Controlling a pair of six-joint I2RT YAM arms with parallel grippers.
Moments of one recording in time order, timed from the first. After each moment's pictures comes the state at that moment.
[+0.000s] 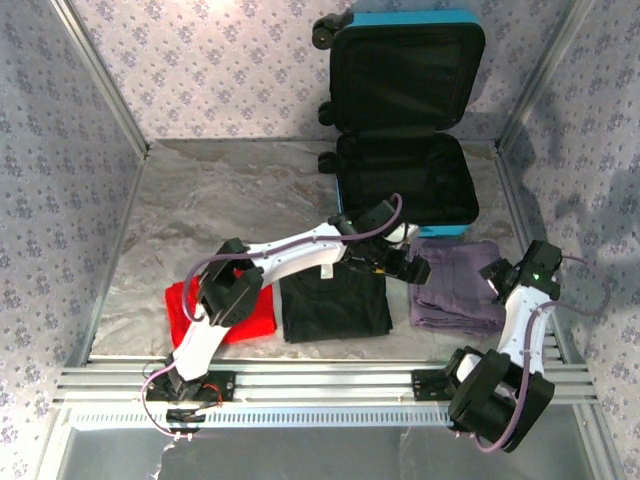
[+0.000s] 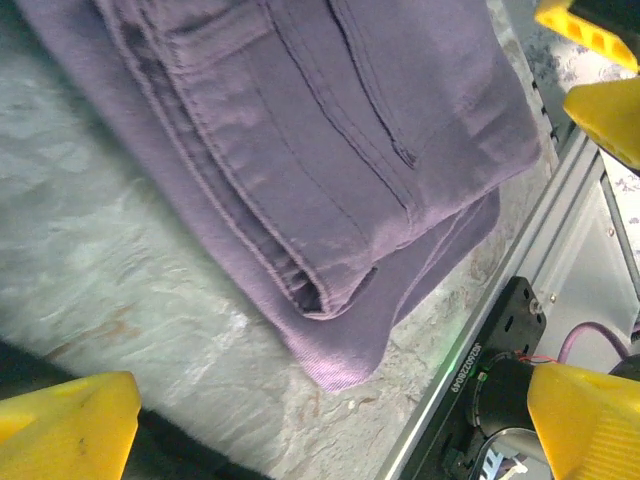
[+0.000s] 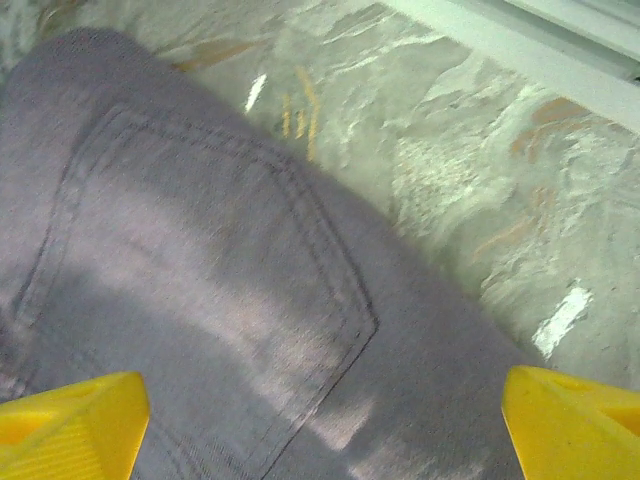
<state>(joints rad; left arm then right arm) -1.04 2.15 1.83 -0.60 0.43 -0.57 -0.60 1.00 0.65 -0.74 -0.04 0.49</state>
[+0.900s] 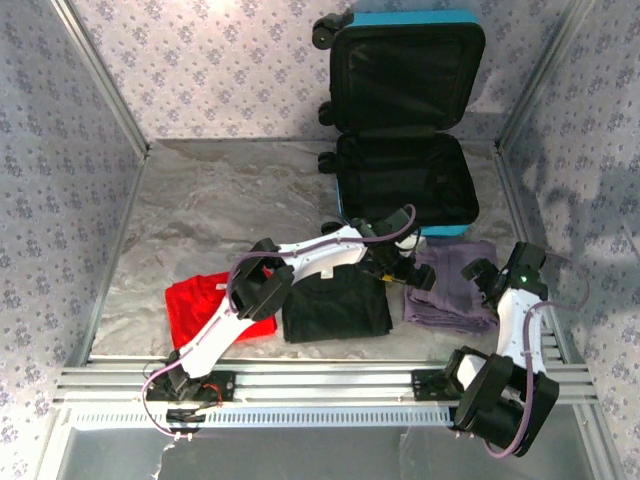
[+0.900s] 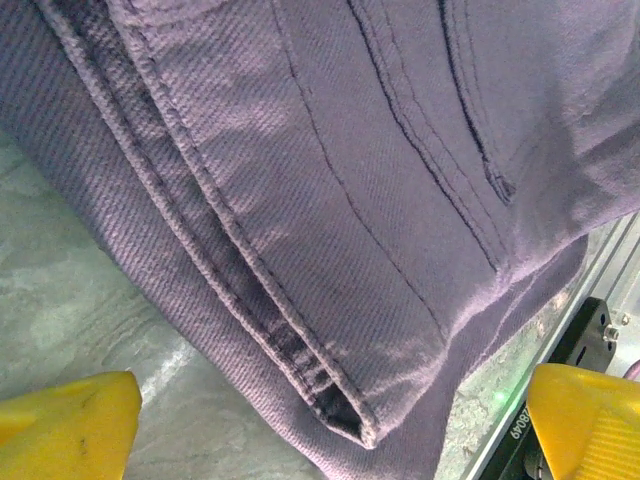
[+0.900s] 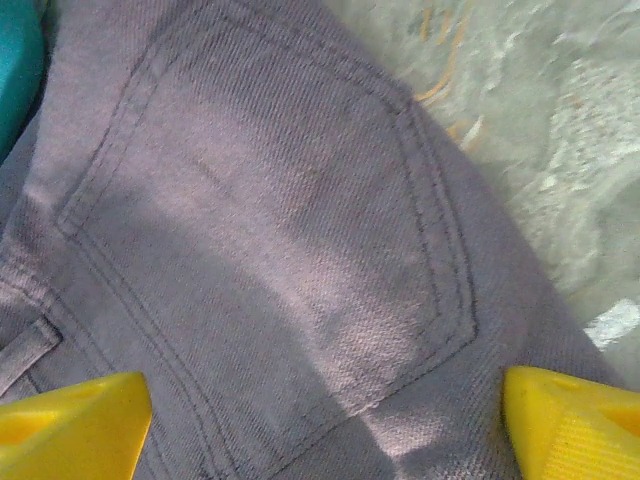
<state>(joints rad) -1.05 2.38 2.04 -0.70 0.45 -0.57 -0.49 0.98 0.58 -0.68 -0.14 0.46</state>
